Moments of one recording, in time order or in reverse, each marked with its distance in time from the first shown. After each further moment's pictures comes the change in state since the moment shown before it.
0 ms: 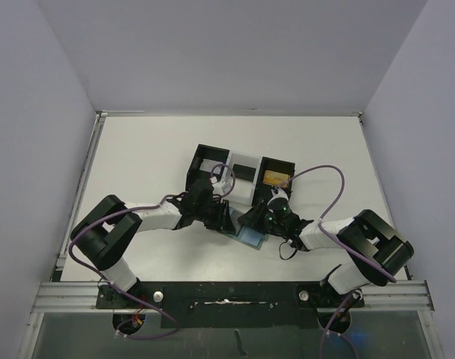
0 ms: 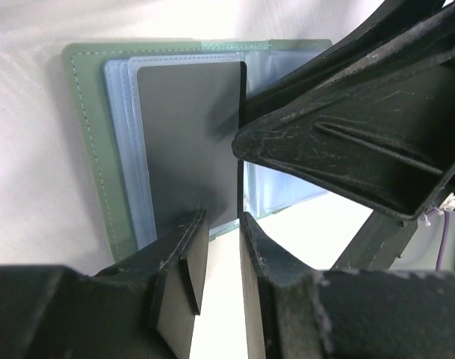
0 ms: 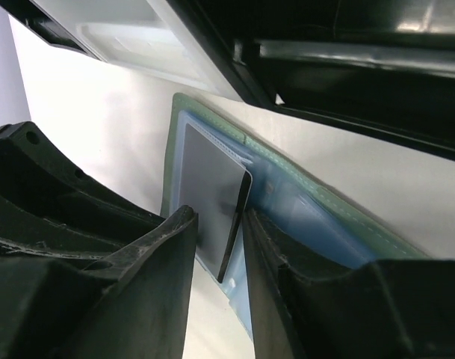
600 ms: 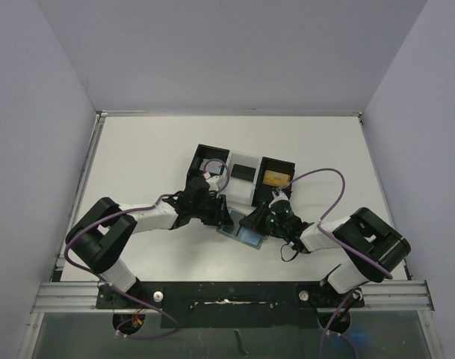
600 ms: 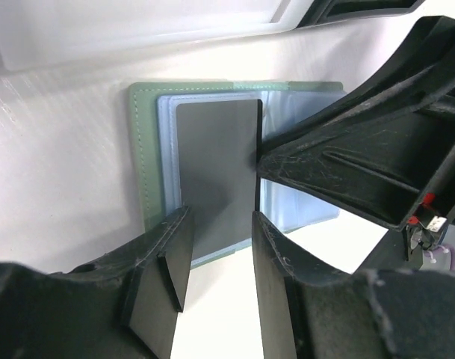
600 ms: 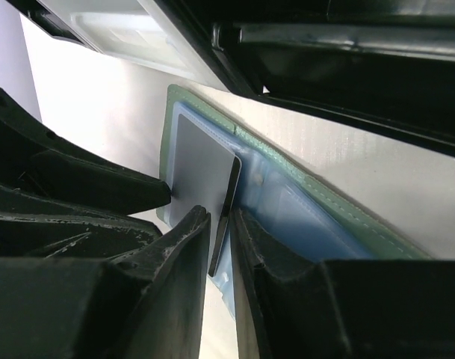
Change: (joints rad) left arm 0.019 -0.044 -0.023 0.029 -0.085 -0.030; right arm -0.013 0.029 -0.056 0.115 -0.048 0.011
